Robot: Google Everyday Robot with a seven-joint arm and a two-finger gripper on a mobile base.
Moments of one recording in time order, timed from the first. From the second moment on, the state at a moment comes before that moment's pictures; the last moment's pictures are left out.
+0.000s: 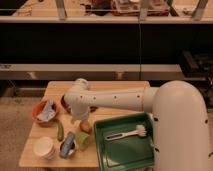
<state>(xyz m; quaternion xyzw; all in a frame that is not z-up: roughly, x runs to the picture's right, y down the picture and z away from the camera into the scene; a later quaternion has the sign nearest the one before) -0.133 0.183 0.794 -0.26 -0.25 -0.57 0.74</state>
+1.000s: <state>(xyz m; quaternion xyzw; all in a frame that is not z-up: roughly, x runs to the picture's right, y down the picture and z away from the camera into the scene) -0.116 0.182 0.823 -0.27 -0.24 -0.54 0.76</state>
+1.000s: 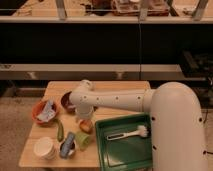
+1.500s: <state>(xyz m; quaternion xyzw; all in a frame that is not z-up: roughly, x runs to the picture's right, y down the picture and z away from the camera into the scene) -0.114 0.177 0.826 -0.28 -0.26 -0.51 0.77</state>
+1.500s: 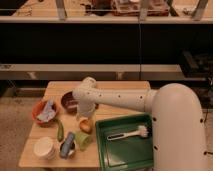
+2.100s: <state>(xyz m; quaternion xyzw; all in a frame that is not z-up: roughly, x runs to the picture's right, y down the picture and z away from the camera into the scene) -0.116 0.185 0.823 -0.30 -0.28 -0.51 0.75</state>
